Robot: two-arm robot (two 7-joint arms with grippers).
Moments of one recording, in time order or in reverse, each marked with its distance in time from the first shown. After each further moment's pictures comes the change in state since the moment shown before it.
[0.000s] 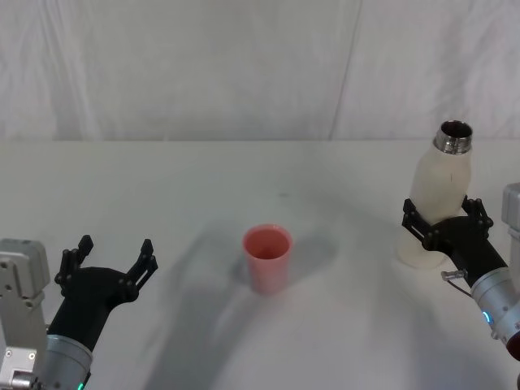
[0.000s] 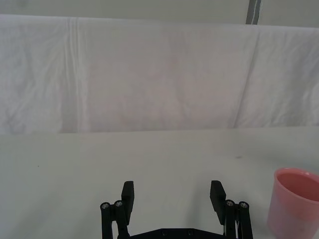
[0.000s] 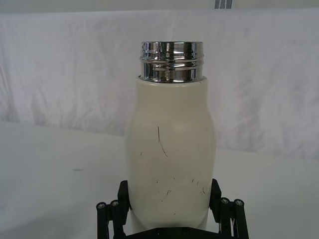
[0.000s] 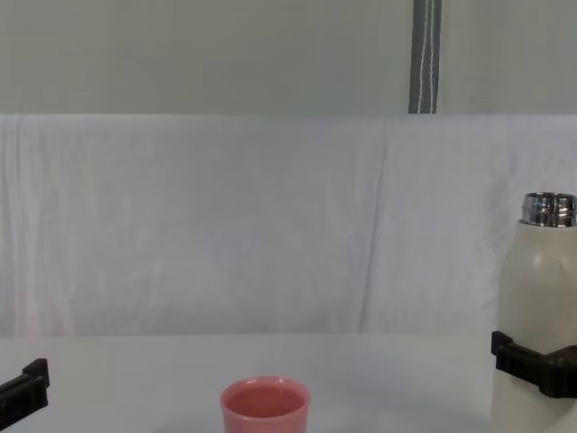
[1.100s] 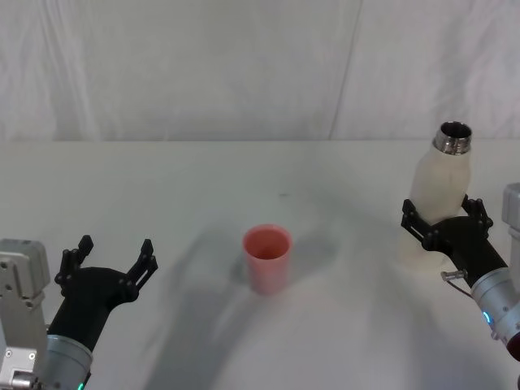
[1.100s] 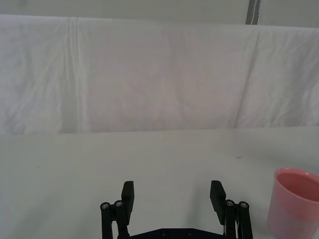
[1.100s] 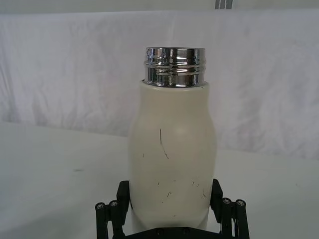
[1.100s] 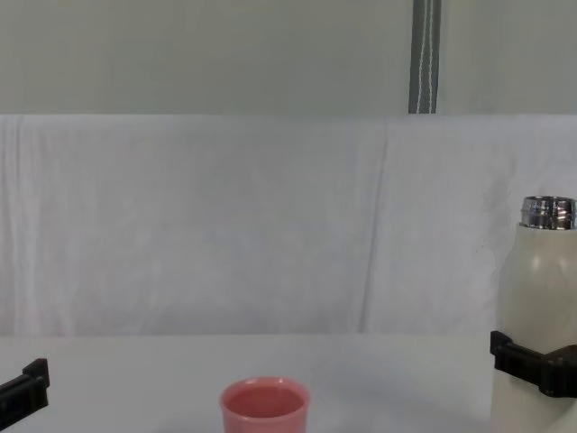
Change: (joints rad) left arm 0.000 0.000 0.000 0.000 0.000 0.000 0.000; right arm -0.004 0.000 0.000 -0.007 0.002 0.005 0.003
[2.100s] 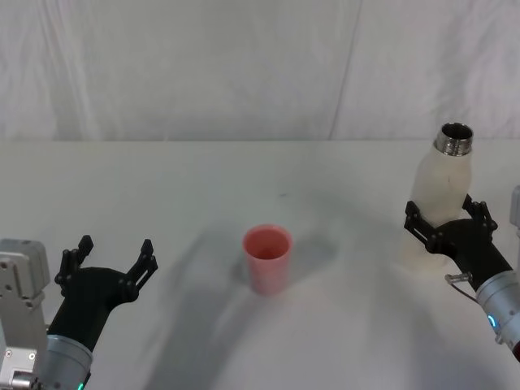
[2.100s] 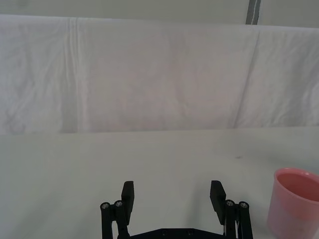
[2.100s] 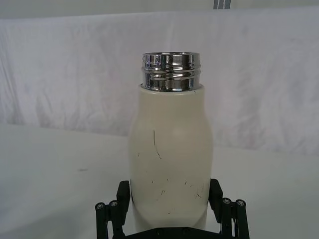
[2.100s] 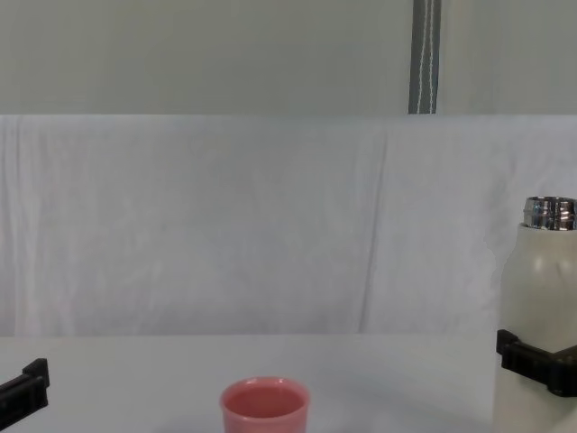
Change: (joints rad) left arm 0.000 0.000 0.000 0.000 0.000 0.000 0.000; right arm -0.029 0.011 0.003 -0.047 0.027 0.025 0.001
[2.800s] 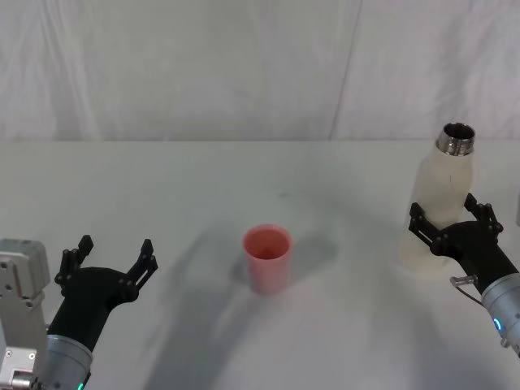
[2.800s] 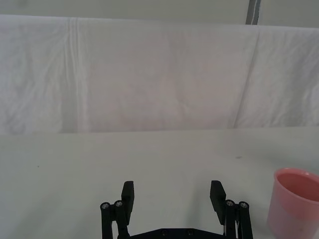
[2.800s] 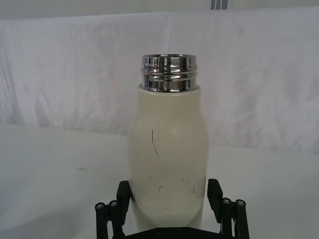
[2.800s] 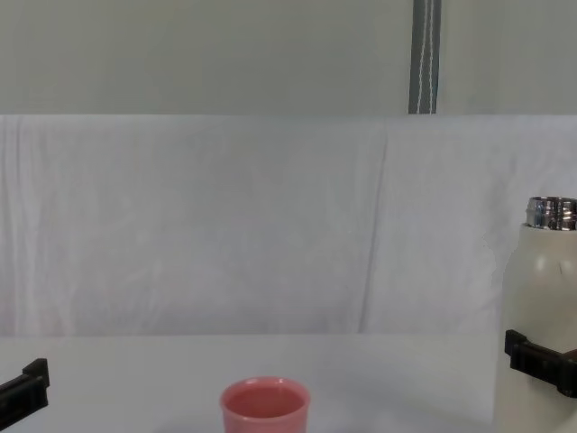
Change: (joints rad) left arm 0.000 0.000 0.000 0.000 0.000 0.000 0.000; right arm -0.022 0.008 0.006 -0.031 0.007 0.013 -0.004
